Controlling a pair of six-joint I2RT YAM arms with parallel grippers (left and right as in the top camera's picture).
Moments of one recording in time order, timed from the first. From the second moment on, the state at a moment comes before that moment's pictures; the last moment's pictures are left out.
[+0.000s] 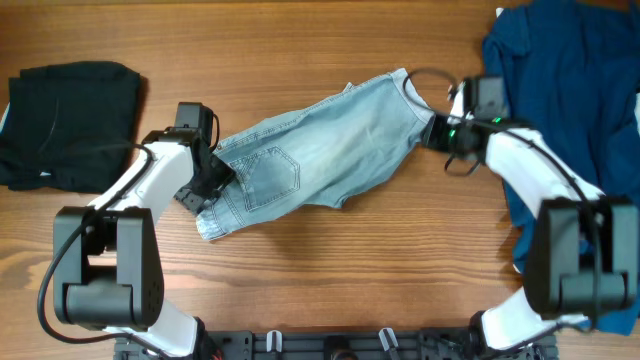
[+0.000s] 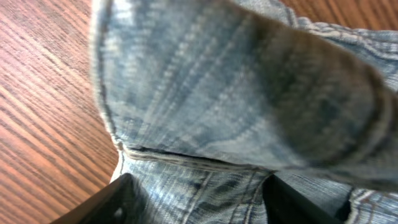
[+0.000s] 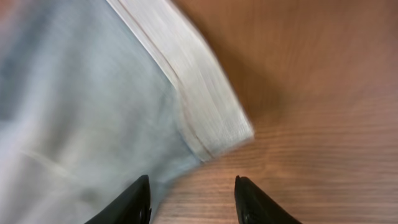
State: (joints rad) left arm -0.06 1.76 1.00 -0.76 -0.07 -0.89; right arm 0.04 1.75 1.11 -0.45 -0.17 0.30
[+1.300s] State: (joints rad) left arm 0.09 1.63 1.30 -1.16 0.11 -0.57; right arm 0.41 1.85 1.29 -0.59 -0.45 -0.07
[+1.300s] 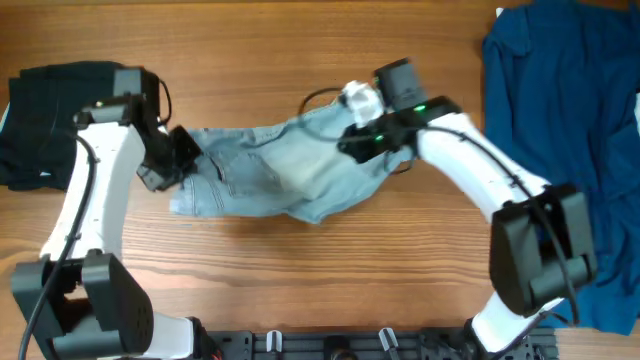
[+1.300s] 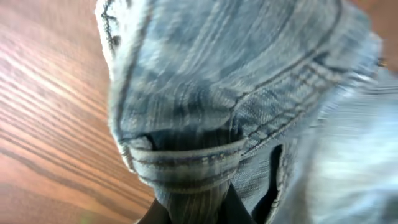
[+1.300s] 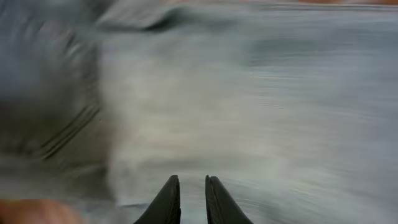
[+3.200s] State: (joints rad) left arm -0.51 1.83 1.54 -0.83 0.16 -0.77; right arm 0.32 1.90 1.13 -0.53 -0.15 0.09
